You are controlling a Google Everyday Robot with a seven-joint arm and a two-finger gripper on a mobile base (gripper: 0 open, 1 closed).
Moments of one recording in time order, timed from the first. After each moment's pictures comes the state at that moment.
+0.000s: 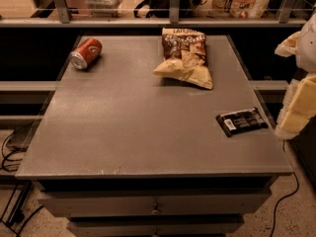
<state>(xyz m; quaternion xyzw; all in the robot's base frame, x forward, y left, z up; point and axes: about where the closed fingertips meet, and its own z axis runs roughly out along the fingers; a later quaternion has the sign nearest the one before) 0.438 -0.217 0.976 -0.60 0.78 -0.03 0.16</state>
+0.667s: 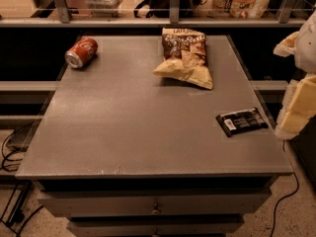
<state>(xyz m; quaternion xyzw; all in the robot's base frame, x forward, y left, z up) 0.439 -0.215 0.976 -0.61 0.78 -0.04 0.16</state>
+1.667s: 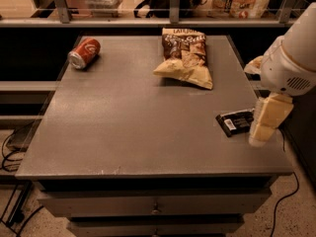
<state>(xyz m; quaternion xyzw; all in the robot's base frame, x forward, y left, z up) 0.468 -0.193 0.915 -0.65 0.75 -0.01 0.15</state>
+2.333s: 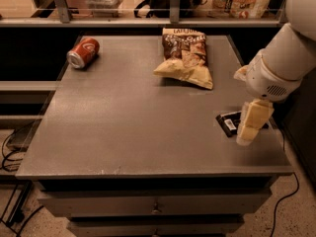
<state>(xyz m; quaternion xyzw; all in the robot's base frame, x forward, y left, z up) 0.498 -0.189 0.875 -0.65 0.75 0.00 0.15</state>
